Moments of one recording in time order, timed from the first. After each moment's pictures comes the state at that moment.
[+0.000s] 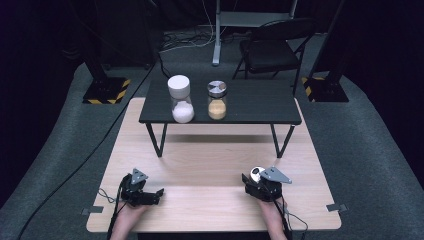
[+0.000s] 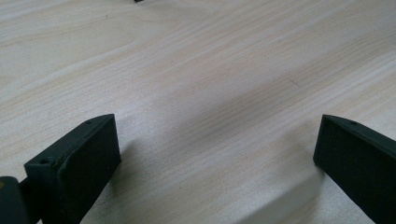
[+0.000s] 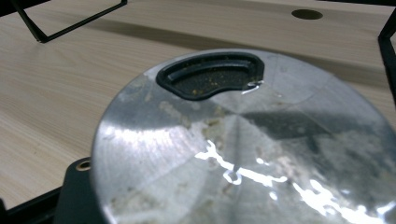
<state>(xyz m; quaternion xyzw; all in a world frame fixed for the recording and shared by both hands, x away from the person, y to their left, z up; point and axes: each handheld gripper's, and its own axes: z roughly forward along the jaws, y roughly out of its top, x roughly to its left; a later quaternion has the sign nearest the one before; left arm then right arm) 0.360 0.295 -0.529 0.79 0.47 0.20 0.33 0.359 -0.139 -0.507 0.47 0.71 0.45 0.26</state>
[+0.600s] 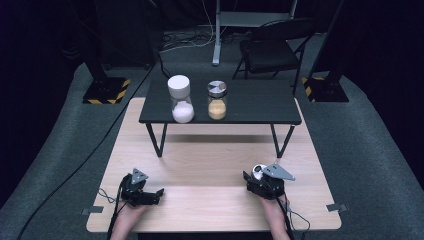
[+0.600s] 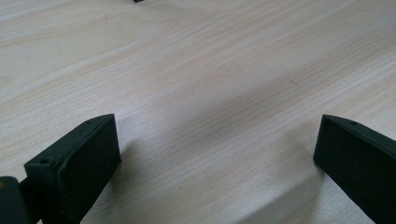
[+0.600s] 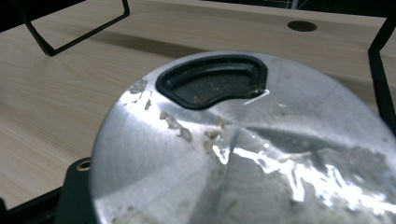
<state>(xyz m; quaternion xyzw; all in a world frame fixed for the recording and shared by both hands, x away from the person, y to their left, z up) 0.361 0.294 -0.529 0.79 0.47 0.20 0.33 0.358 -0.142 -0.486 0.47 0.71 0.46 0.26</state>
